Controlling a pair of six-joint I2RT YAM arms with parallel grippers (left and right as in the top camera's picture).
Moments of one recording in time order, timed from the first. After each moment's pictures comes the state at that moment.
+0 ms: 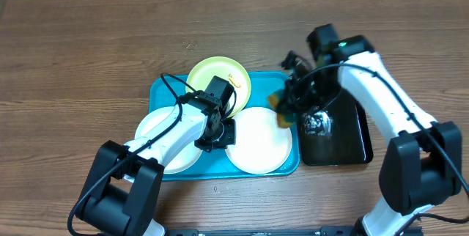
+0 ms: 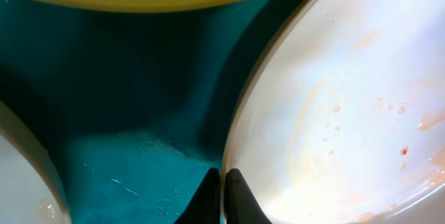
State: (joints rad) left arm -0.47 1.73 0.99 -0.76 0.19 -0.49; right arm 0.29 1.85 1.45 -1.17 -0.65 -0.02
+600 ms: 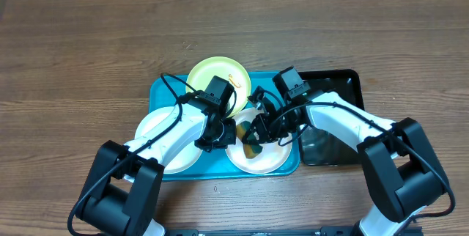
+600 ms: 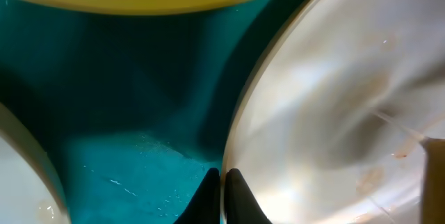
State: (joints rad) left arm -0.47 1.73 0.99 -0.76 0.19 -0.49; right arm 0.49 1.84 1.06 -0.58 -0.90 0.16
